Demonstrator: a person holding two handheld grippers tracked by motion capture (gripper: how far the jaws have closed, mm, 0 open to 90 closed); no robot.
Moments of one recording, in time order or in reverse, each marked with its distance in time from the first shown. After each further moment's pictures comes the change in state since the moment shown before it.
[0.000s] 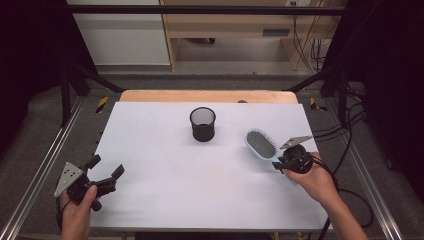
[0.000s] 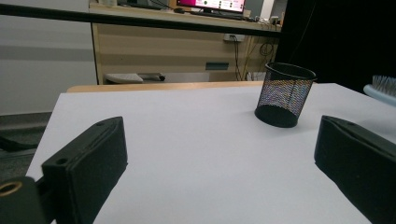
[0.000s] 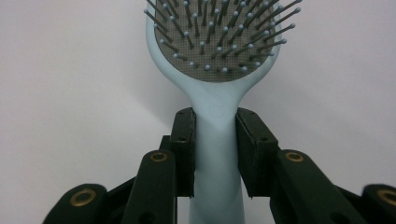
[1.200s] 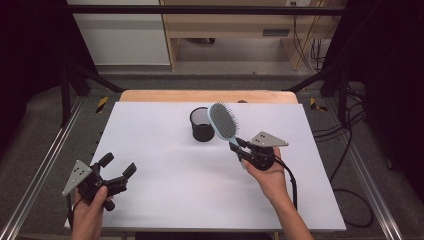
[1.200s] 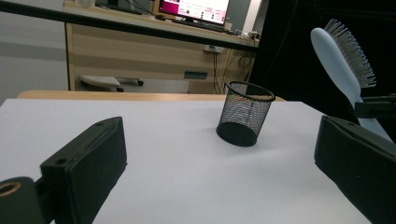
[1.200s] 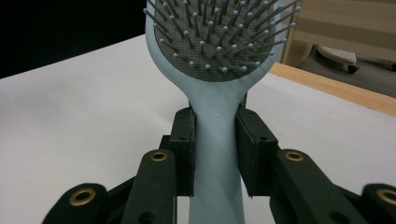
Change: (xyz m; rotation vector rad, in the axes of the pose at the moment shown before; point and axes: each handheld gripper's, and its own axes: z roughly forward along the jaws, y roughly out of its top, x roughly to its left) left arm -0.039 0.019 0.011 -0.036 -0.081 -0.074; right arm 0.075 0.055 0.032 -0.582 0.100 0.018
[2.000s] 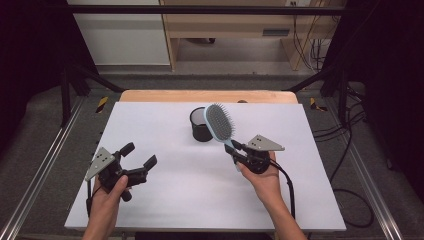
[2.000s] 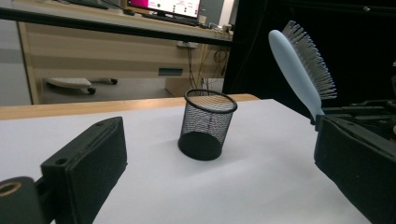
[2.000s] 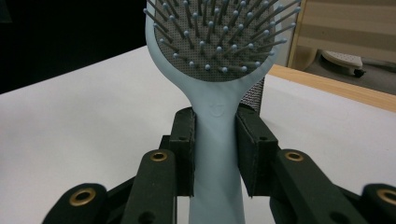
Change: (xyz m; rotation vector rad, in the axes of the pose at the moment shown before) left arm -0.039 0.022 0.043 0.043 -0.104 0.030; right arm 0.014 -0.005 0.006 -0.043 0.013 0.037
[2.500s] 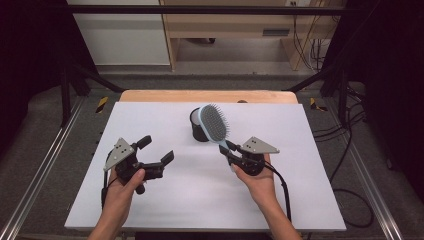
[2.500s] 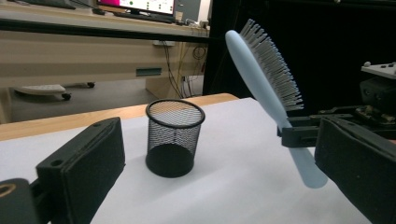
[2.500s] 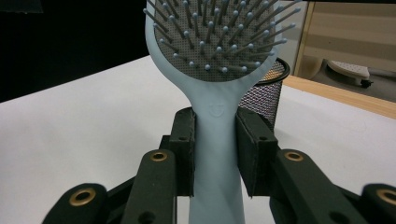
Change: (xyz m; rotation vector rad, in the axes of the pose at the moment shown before) left arm -0.026 0.015 0.031 0.018 -0.082 0.035; right arm 0.012 -0.002 0.008 -0.036 0.019 -0.011
